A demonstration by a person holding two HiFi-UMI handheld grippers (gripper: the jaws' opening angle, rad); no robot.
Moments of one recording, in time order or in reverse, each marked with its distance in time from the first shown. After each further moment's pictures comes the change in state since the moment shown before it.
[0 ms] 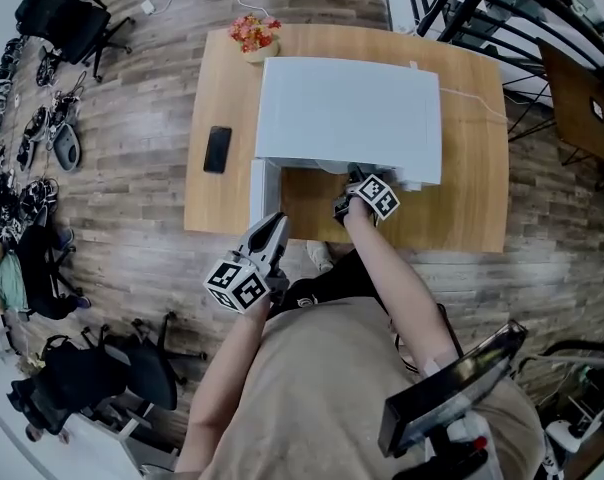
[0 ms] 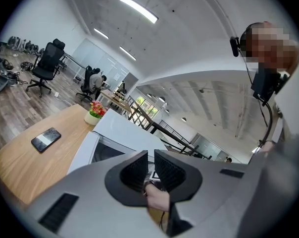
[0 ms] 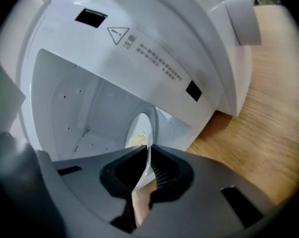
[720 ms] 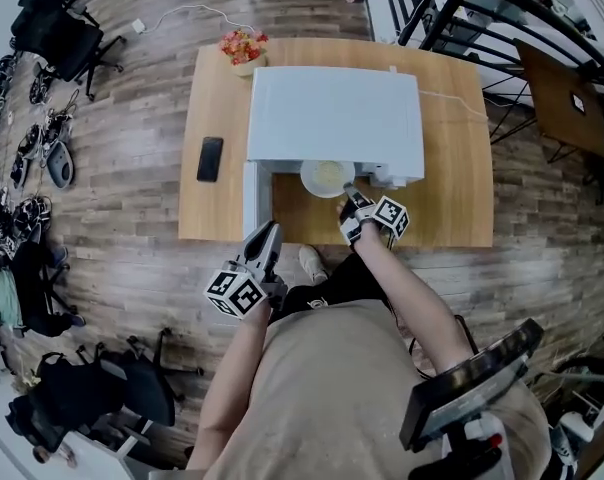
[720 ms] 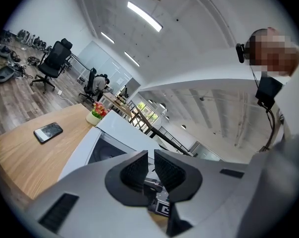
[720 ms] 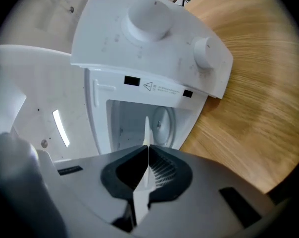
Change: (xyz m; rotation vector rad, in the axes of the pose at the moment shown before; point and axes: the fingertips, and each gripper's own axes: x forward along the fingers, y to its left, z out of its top) left arm -0.022 -0.009 -0.012 -0.061 -0.078 -0.012; right arm -0.092 0.036 -0.005 0.225 0.154 0.251
